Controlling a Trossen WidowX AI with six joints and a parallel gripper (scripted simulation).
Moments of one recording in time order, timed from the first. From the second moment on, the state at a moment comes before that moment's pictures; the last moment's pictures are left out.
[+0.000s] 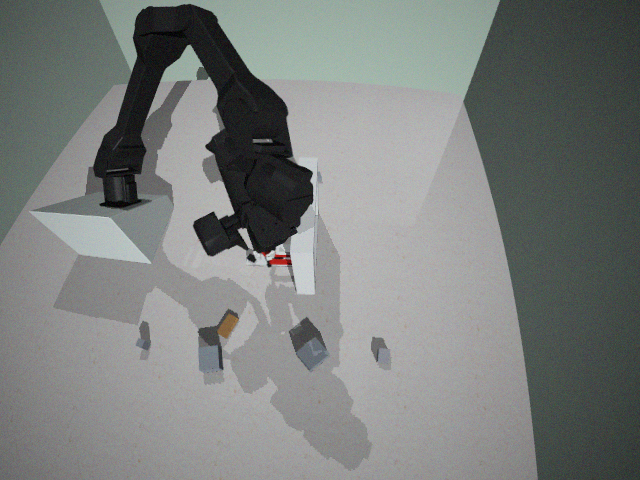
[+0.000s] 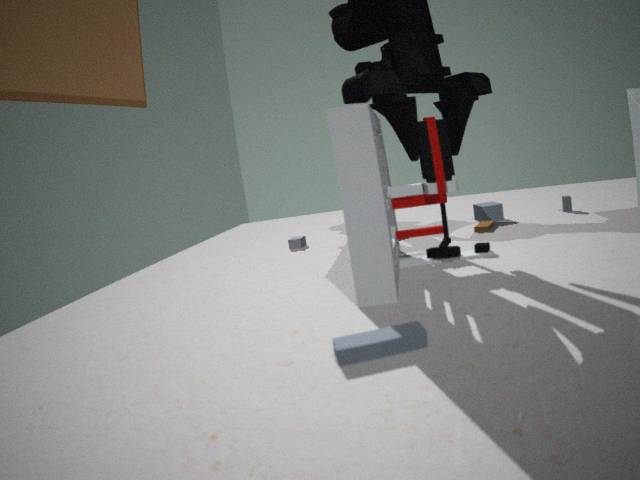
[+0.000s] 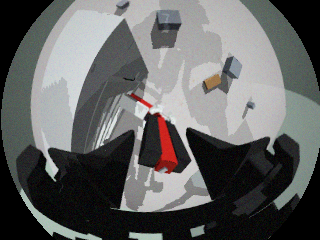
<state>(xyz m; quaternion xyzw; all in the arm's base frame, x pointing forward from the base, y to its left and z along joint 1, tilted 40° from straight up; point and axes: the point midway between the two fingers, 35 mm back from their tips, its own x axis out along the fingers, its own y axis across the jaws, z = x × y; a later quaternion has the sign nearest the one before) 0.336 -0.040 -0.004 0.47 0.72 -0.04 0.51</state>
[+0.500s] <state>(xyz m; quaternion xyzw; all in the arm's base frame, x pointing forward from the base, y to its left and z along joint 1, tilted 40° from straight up) 0.336 -0.040 -0.004 0.25 0.69 0.22 0.64</state>
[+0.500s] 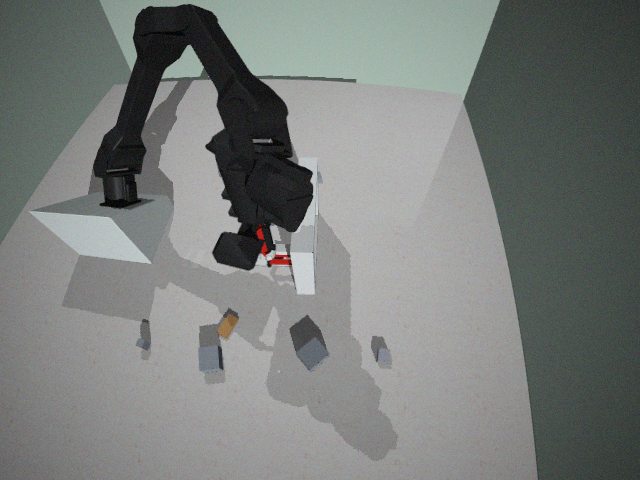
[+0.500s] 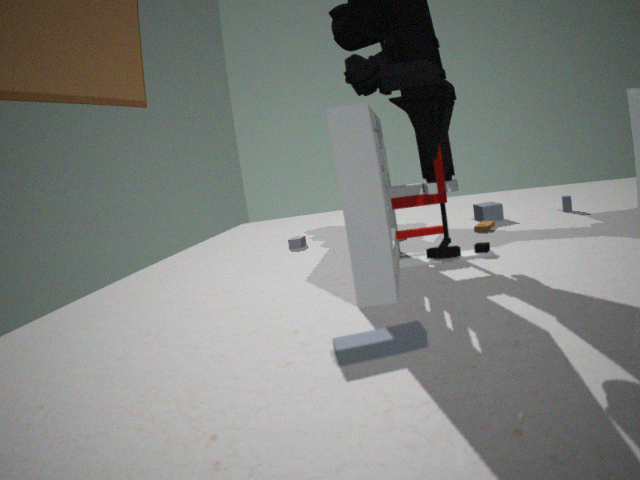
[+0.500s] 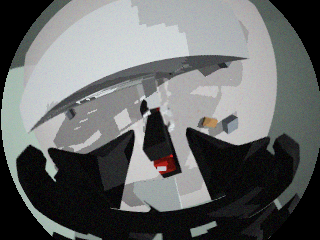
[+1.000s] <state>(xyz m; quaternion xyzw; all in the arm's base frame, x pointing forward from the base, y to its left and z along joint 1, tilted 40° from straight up) 0.336 -0.040 -0.004 0.00 0.56 0.46 0.69</state>
